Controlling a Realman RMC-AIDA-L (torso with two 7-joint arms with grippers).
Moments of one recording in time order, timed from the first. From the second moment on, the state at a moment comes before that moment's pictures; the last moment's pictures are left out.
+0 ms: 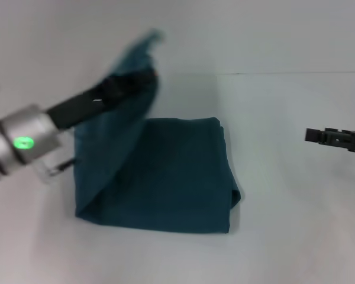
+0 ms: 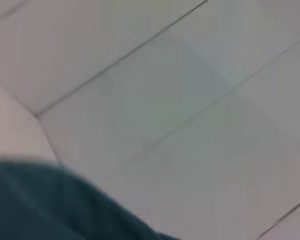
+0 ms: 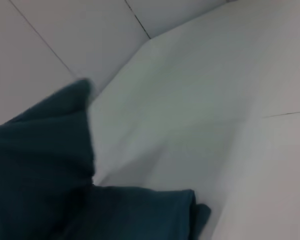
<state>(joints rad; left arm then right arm) -0.65 -2.17 0.46 0.51 1.76 1.50 -1.93 0.54 1.97 -0.46 -0.62 -2.13 -1.44 1.85</state>
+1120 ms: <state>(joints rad) -0.61 -2.17 0.34 0.08 1.96 1.72 -1.44 0.51 1.94 -0.49 -0.61 -2.17 -1.45 1.86</state>
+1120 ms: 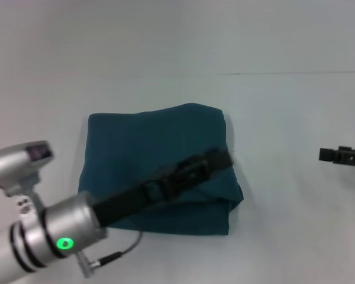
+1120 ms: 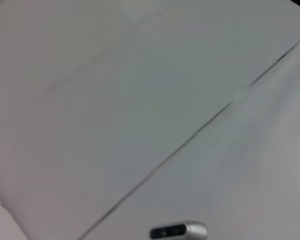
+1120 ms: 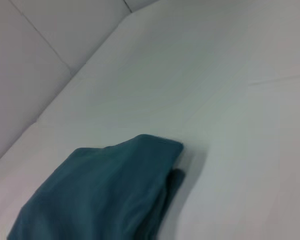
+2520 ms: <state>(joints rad) -0.41 -2.13 0.58 0.64 2.06 1.79 -1.22 0.68 2.01 -0.65 -0.43 -2.19 -1.35 2.17</state>
